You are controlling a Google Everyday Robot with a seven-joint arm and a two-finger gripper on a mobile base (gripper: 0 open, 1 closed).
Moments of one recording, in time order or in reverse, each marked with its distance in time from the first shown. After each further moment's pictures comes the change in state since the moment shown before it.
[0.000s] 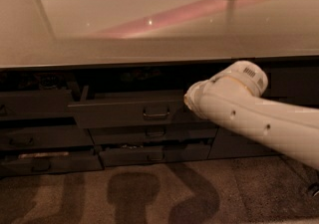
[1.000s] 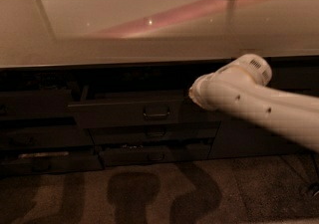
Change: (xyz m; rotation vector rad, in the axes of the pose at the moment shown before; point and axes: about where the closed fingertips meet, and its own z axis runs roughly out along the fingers) arm 0.031 -0.001 0.020 0.005 0.002 0.000
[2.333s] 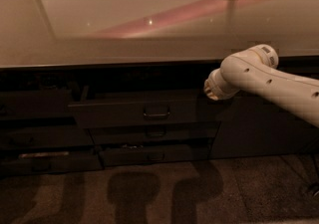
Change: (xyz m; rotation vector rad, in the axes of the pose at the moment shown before) arm 0.074 0.027 0.066 -0.123 -0.042 0.183
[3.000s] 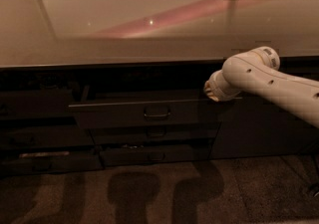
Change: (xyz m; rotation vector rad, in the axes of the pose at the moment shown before) arm 0.001 0.007 0.005 -0.010 -0.018 0.011
